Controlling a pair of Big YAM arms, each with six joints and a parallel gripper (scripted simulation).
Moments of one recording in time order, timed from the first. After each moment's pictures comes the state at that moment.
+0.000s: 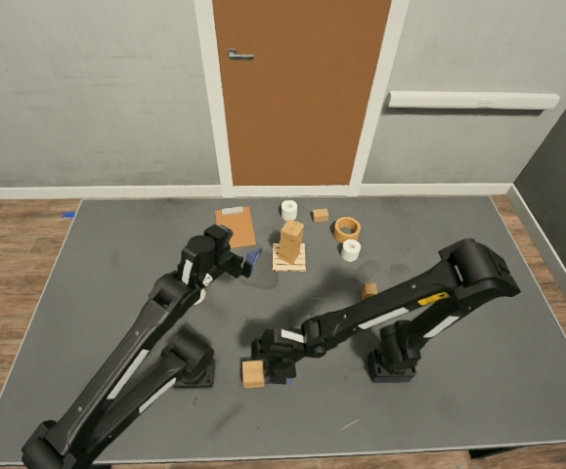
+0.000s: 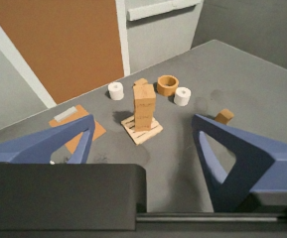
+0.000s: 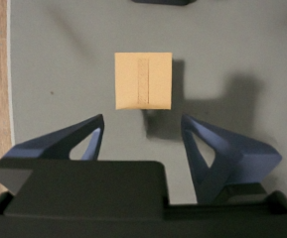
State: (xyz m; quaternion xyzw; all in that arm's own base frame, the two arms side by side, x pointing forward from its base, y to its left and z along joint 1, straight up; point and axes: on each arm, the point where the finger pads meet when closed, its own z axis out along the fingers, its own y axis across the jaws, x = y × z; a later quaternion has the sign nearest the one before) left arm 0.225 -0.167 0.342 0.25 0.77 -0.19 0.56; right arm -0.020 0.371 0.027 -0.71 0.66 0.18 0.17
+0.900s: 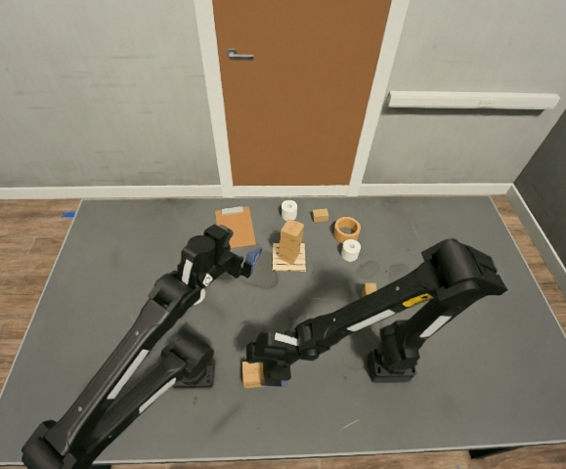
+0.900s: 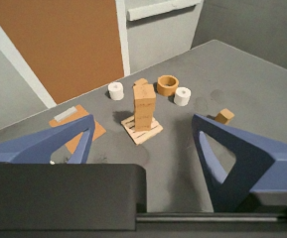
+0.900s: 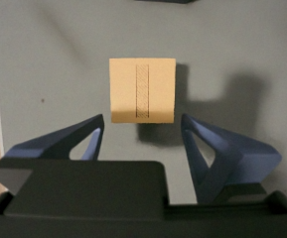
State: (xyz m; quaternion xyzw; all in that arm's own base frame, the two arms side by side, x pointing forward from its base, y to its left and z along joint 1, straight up) left arm 0.225 -0.167 0.342 0.25 0.77 -0.19 0.56; right arm -0.020 0.383 0.007 -0.71 0.66 0.18 0.17
